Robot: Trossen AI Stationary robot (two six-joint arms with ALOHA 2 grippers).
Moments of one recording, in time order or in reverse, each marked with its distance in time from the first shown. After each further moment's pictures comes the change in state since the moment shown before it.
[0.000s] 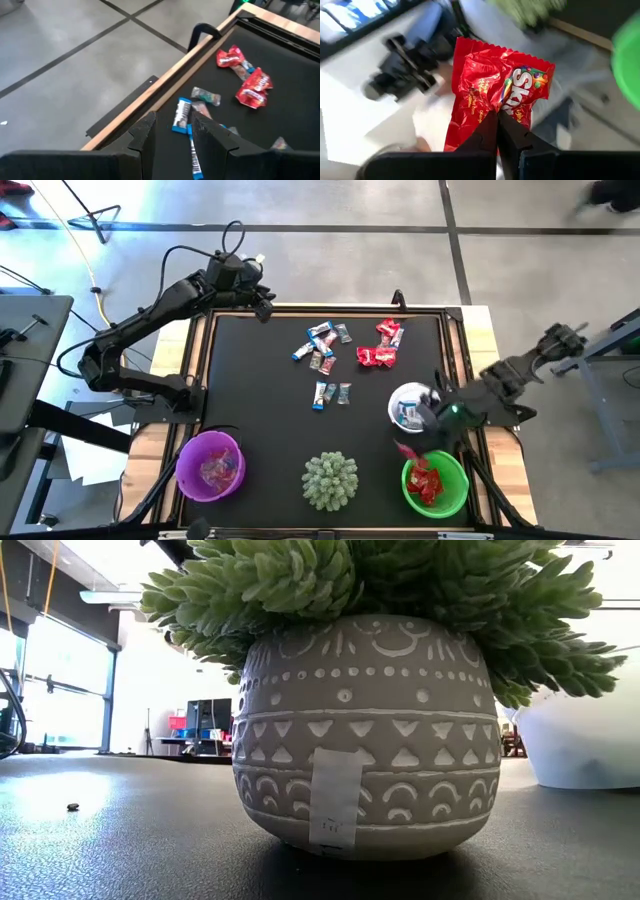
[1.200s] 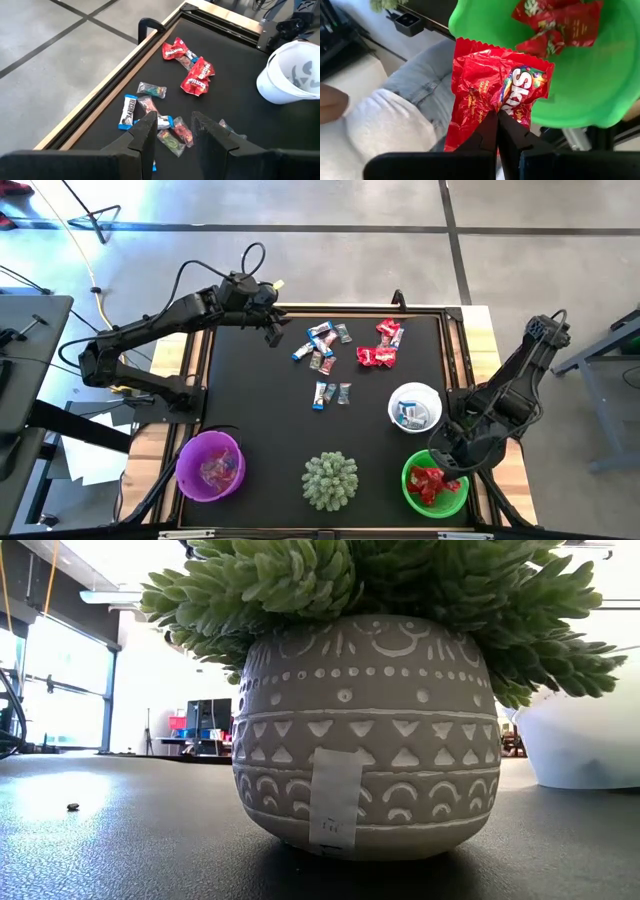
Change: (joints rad) left arm -0.234 0.000 0.000 0.003 -0.005 -0.079; right arm 0.354 0.099 0.000 -0.343 0.086 0.087
